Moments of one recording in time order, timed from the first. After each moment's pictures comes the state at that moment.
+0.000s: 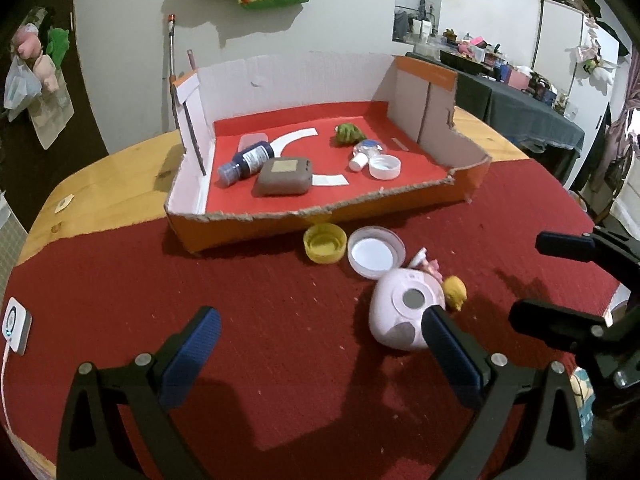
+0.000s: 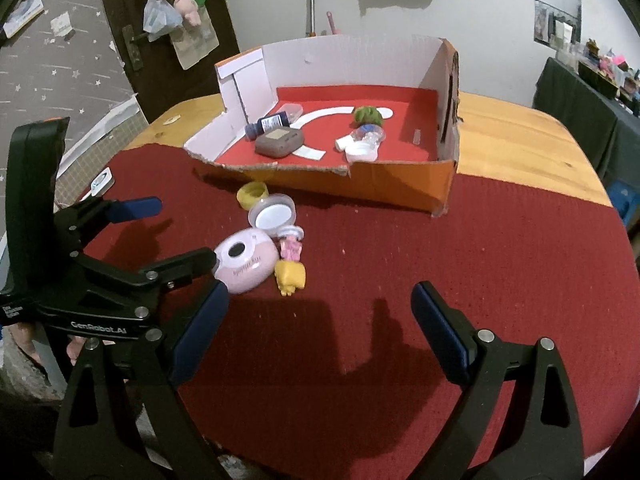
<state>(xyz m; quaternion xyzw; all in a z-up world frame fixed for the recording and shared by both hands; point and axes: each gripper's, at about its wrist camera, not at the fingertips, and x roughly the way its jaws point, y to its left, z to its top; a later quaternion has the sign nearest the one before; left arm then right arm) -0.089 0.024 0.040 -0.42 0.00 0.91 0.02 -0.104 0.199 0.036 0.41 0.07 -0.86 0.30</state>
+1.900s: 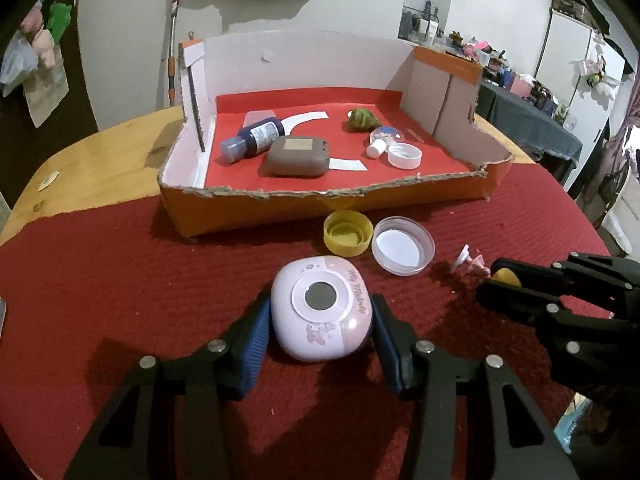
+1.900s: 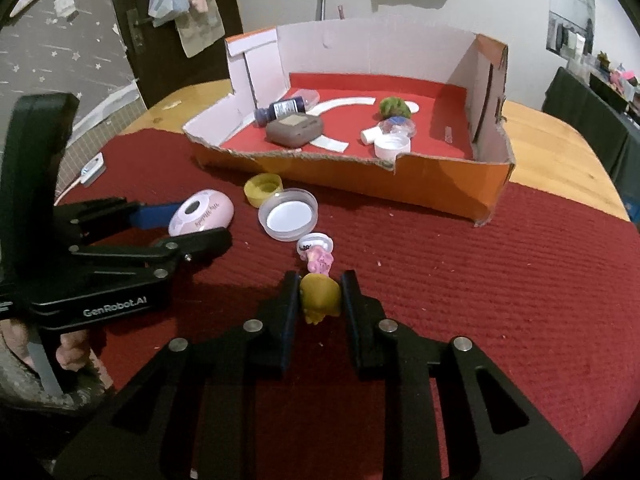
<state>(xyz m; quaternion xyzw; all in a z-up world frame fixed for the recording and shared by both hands) -0.103 0.002 0.018 -0.43 -0.04 0.90 0.03 -0.110 0.165 0.018 0.41 0.09 -0.86 0.30</state>
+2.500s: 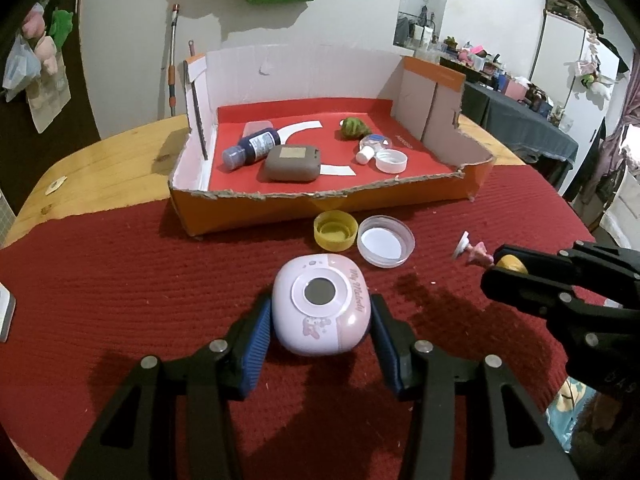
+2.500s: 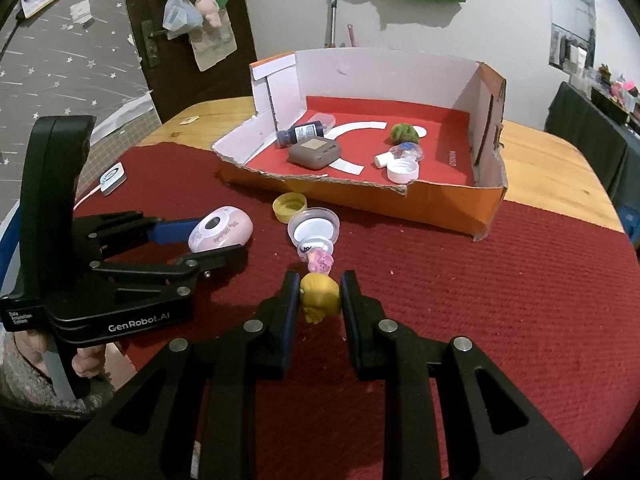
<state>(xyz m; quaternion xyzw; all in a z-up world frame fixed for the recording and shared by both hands) -0.086 0.008 0.029 -0.42 -0.03 0.91 0.04 -0.092 0.165 0.037 0.38 0.08 -0.86 0.32</state>
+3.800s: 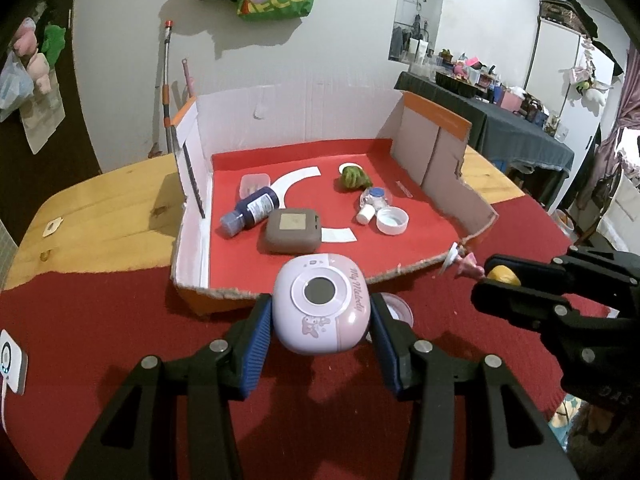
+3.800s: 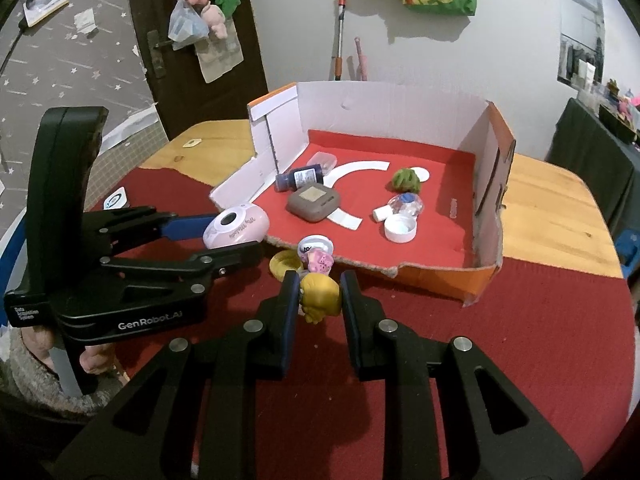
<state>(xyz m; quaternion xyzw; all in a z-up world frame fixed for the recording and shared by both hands) -0.127 0.002 0.066 -0.40 -0.02 0.92 0.05 -0.128 0.154 0.072 0.37 0.08 -0.86 0.33</state>
